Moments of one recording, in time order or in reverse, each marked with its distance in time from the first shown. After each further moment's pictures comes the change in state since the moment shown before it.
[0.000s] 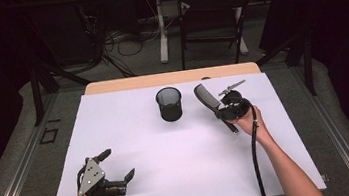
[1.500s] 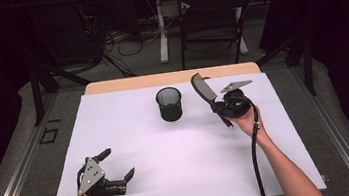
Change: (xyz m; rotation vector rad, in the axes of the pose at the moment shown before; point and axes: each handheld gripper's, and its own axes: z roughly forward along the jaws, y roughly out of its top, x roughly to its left) left arm 0.002 0.000 0.002 0.000 -0.001 -0.004; right arm 0.008 0.003 -0.016 -0.217 0.022 -0.027
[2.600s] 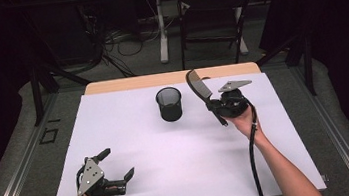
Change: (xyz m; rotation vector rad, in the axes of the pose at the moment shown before) left arm 0.000 0.000 -0.002 -0.019 0.007 -0.011; right arm 0.013 0.009 -0.006 -0.083 0.037 -0.022
